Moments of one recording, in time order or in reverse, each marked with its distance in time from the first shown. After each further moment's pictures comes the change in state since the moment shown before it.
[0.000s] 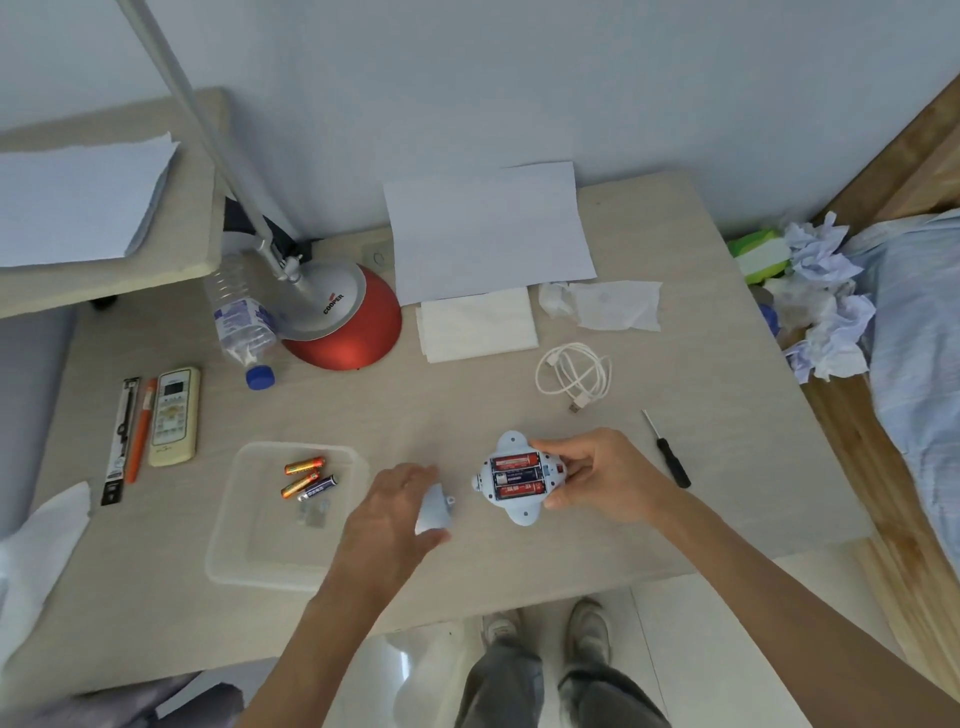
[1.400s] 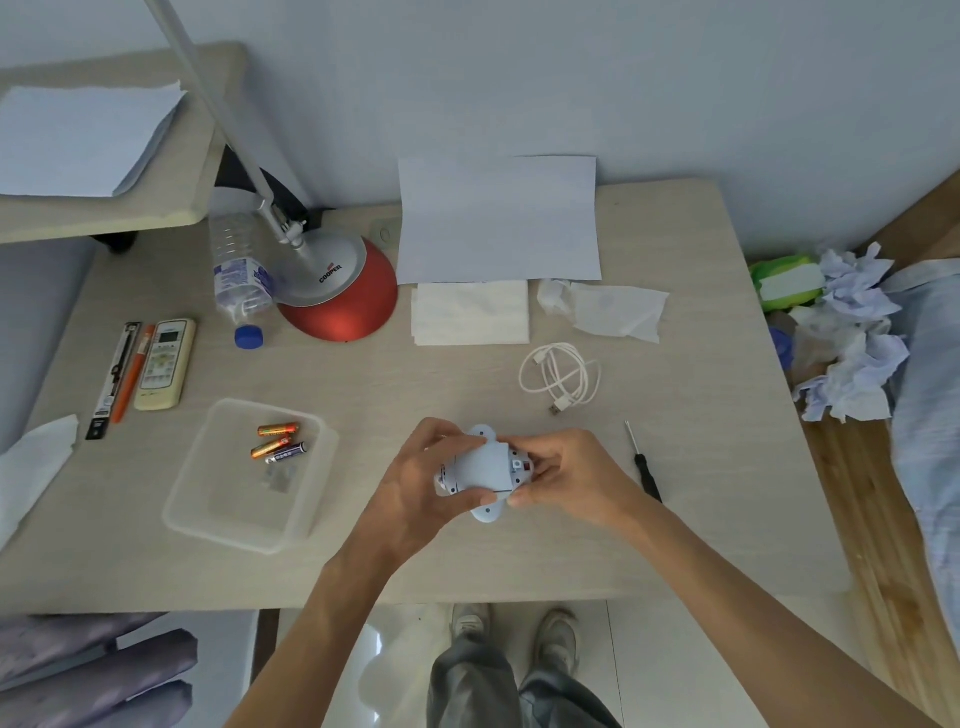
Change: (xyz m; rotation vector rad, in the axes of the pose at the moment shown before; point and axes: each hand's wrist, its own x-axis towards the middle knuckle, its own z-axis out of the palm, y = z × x) left_hand 0.030 0.061 0.026 -0.494 0.121 0.094; right_hand 0.008 -0.005 -0.010 0.057 -0.118 -0.084
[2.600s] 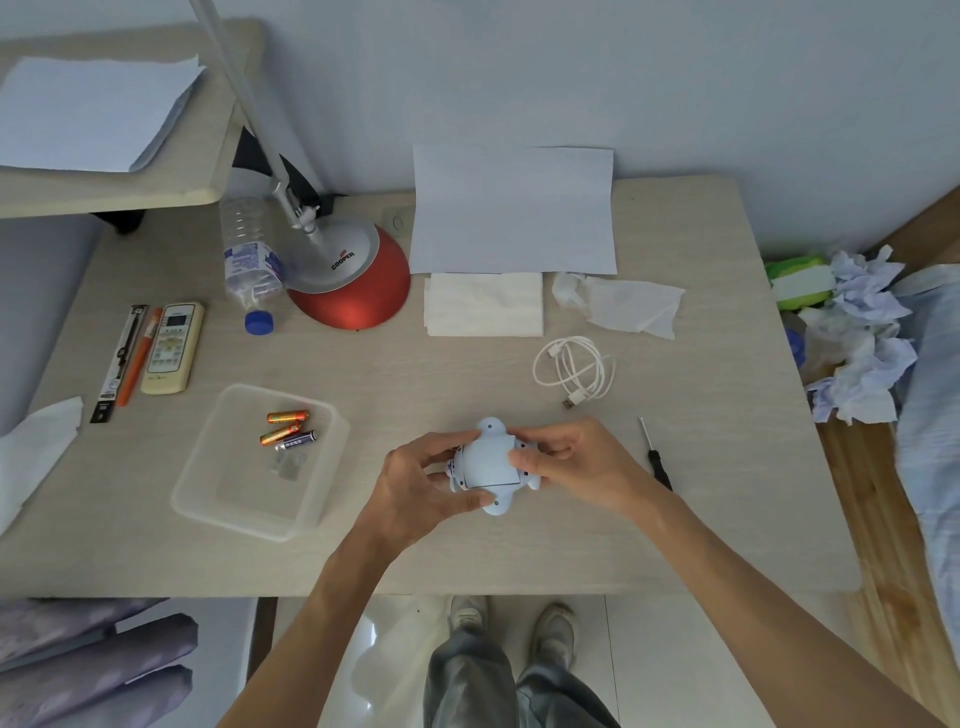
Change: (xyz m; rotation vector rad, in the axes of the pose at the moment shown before) left_hand -0.007 -0.013 0.001 -0.340 0.041 -0.251; right_hand 0.007 -0.007 0.003 0.126 0.003 0.074
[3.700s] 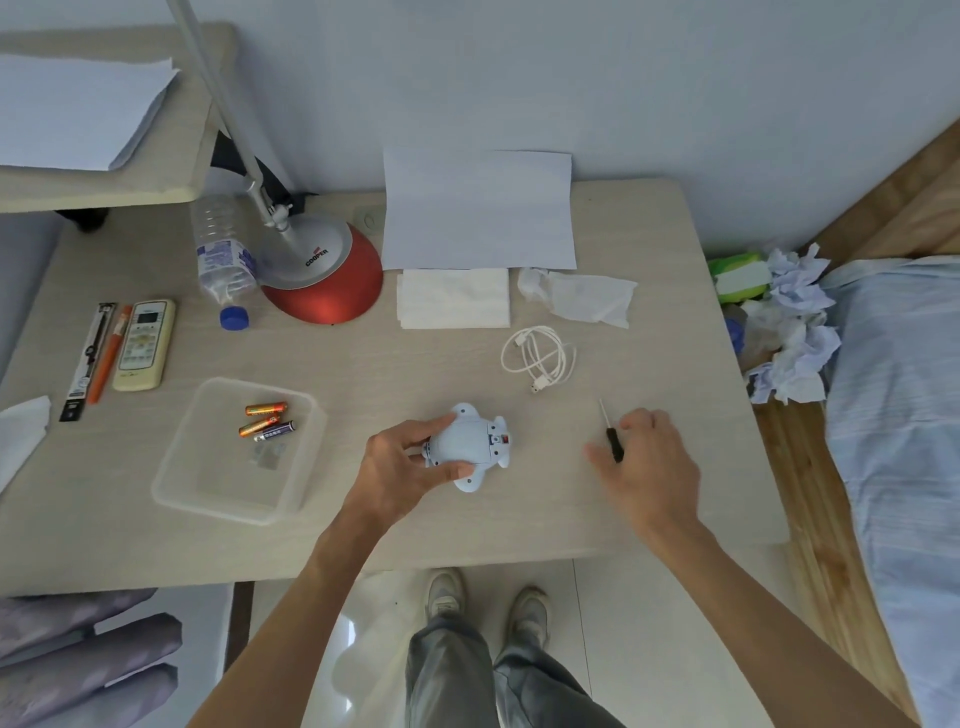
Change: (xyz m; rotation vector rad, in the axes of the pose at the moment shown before) left_hand 0.000 0.007 0.008 0.007 0.023 -0.027; right_hand -0.074 0.021 -0.033 -0.973 0.733 0.318
